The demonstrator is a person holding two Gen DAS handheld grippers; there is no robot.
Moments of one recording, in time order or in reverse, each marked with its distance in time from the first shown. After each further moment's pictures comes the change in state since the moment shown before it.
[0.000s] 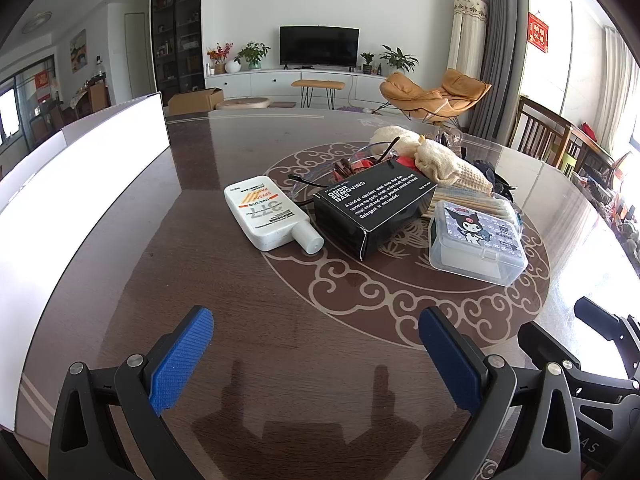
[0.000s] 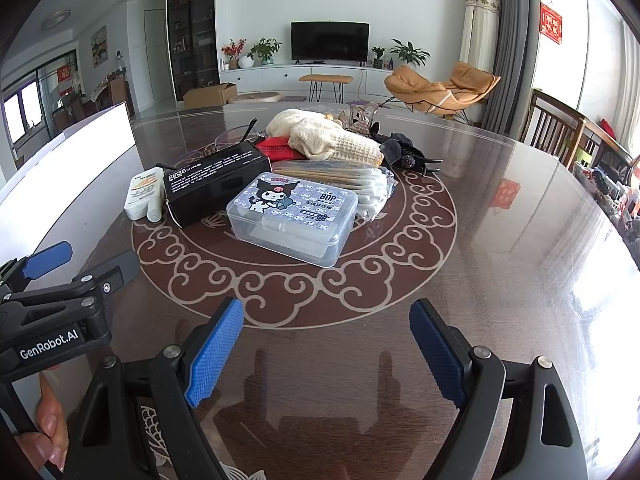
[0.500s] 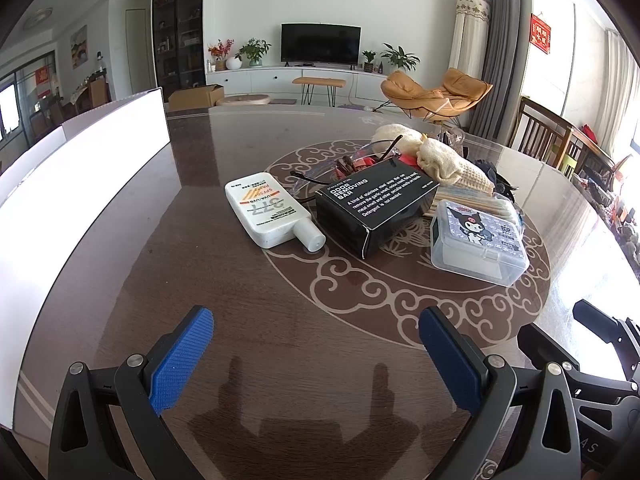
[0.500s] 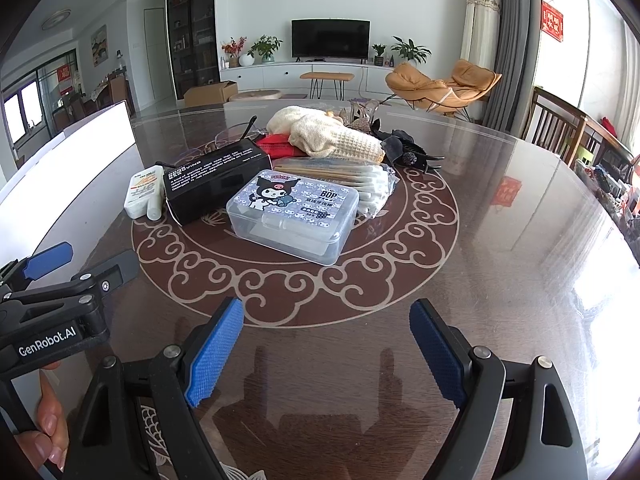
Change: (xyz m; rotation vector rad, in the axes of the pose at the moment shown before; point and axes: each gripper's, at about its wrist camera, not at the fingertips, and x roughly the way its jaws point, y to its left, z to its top) left arm 0.003 0.000 0.000 -0.016 0.010 -0.006; right arm 0.000 0.001 0.000 -0.003 0.009 0.005
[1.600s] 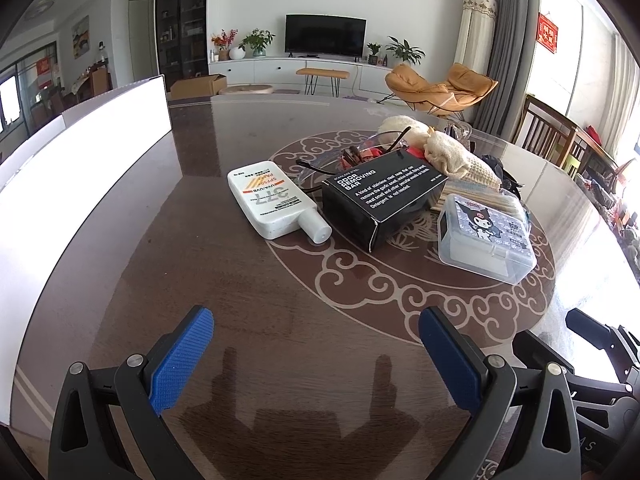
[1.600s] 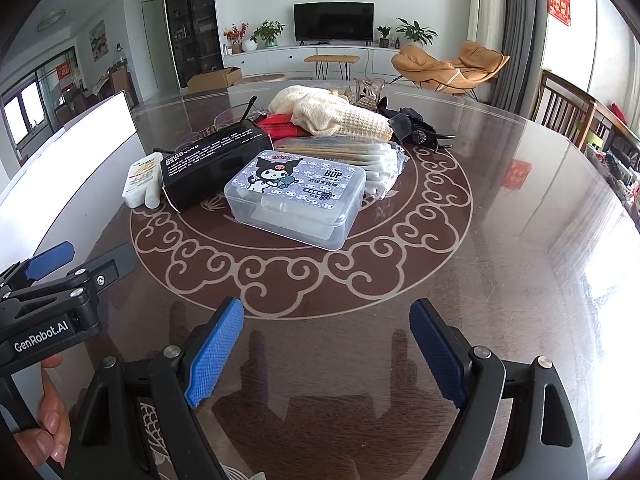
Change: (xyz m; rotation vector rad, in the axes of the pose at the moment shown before) left arm 0.009 0.005 0.000 -0.027 0.033 0.002; right arm 0.015 -0.005 0.001 0.017 0.070 0.042
